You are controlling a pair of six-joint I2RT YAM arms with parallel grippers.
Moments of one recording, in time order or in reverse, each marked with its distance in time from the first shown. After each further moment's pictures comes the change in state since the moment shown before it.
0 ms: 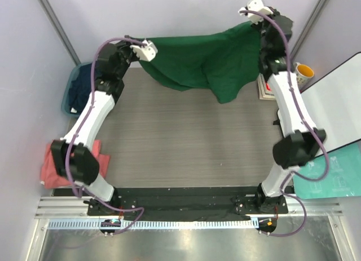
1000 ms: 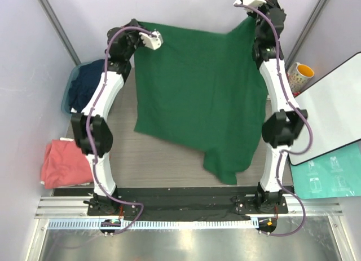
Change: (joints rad) left arm 0.034 0.300 0.339 -0.011 0.128 0.218; right arm -0.027 0.222 0.240 0.140 -0.099 -0.091
